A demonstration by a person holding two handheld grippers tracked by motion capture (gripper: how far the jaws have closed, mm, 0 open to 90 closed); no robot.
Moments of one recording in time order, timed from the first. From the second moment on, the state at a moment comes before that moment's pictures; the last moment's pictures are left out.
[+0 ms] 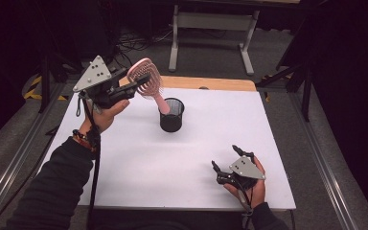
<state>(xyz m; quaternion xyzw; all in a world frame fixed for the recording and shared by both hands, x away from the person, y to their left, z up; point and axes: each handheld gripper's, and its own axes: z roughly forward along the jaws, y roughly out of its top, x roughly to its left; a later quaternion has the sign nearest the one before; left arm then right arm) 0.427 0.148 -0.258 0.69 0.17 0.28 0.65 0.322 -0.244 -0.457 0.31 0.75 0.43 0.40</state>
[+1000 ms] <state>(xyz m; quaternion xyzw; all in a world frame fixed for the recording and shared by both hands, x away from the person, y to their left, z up) 0.474 0.086 -0.273 0.73 0.17 0.28 0.59 0.322 -0.244 -0.456 0.29 0.76 0.43 0.40</state>
